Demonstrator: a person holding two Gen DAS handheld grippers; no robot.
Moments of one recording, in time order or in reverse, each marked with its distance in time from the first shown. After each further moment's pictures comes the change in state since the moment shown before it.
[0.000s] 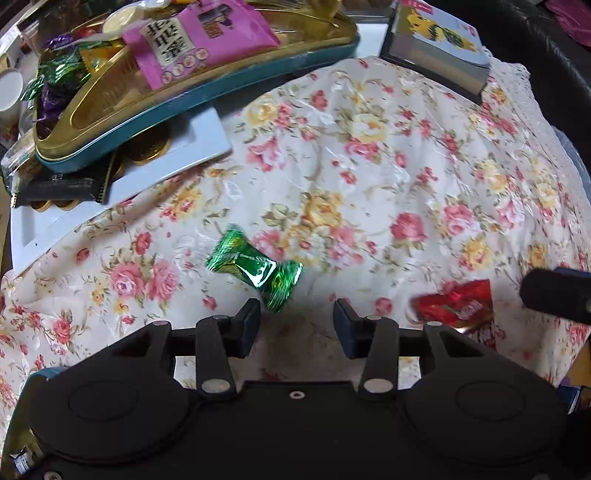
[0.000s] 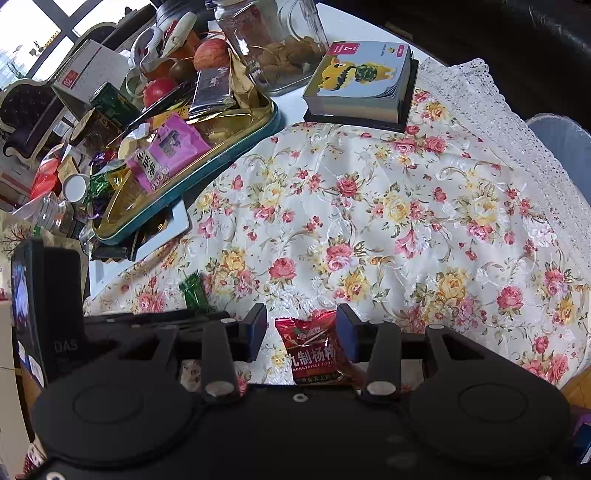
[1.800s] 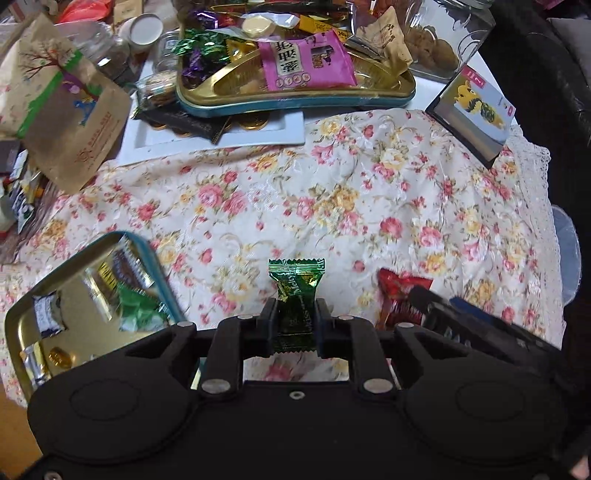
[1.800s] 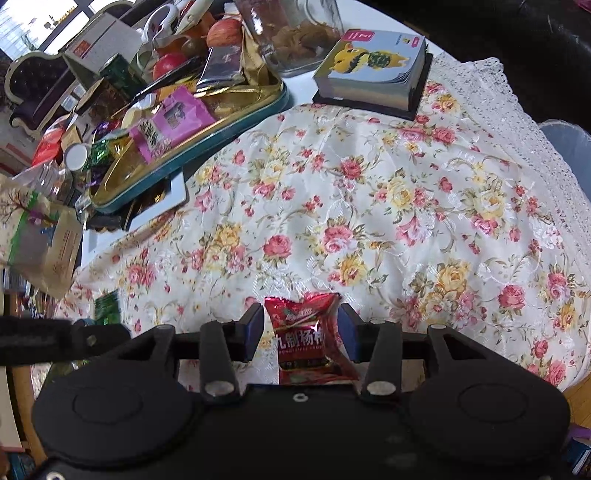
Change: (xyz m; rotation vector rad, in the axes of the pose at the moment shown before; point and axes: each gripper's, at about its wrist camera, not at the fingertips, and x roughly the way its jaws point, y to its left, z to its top) left arm -0.112 0.000 -0.027 -0.384 0.040 0.078; right arm 0.013 0.002 -0.016 -0.097 0.035 -0.008
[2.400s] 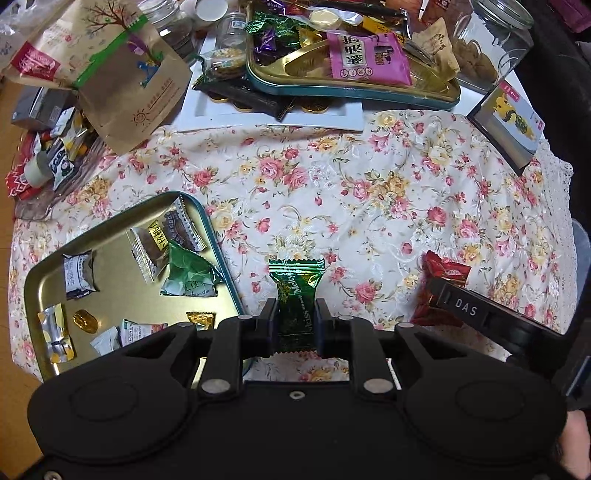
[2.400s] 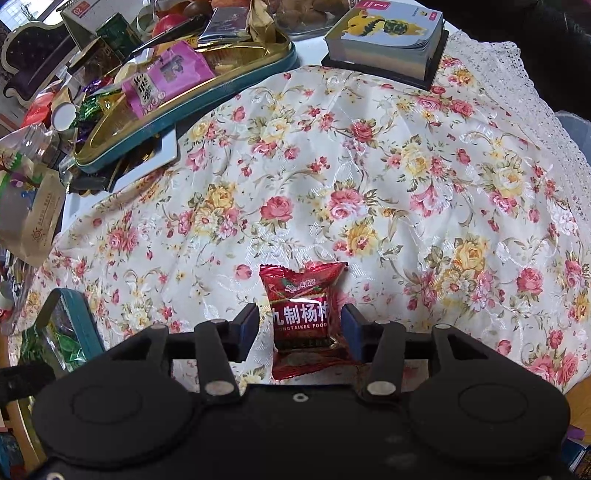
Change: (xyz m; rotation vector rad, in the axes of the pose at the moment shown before) left arm -0.009 0.044 -0.019 -0.096 -0.004 0.027; right arm 0.032 0.012 -0.012 -0.050 0.055 -0.060
